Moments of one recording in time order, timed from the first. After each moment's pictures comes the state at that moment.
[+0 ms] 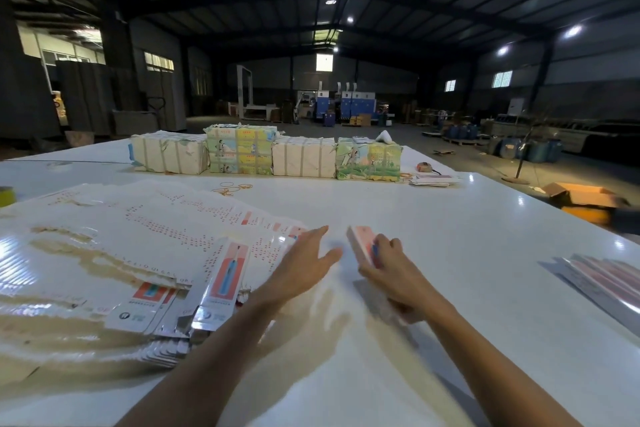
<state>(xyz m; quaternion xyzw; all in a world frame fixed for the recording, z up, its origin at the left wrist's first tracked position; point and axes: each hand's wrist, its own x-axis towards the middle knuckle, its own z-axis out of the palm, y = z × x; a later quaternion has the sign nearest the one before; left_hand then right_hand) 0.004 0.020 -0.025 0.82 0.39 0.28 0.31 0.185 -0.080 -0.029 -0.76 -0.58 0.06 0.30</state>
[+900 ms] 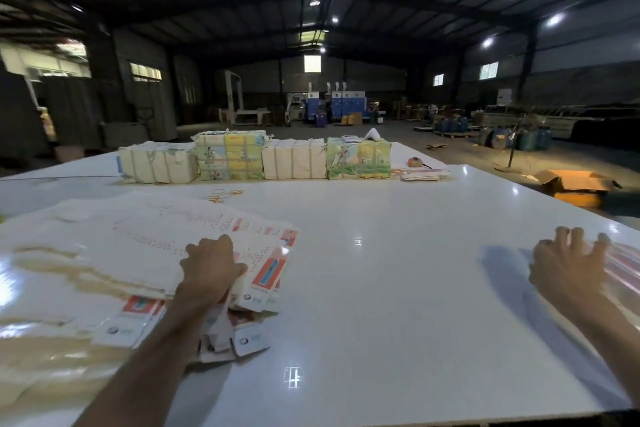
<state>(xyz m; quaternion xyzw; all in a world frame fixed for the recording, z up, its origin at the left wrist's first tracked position) -0.088 0.039 0.004 0.76 0.63 0.15 0.02 0.382 -0.212 -0.026 -0.90 -0.27 -0.31 -0.15</state>
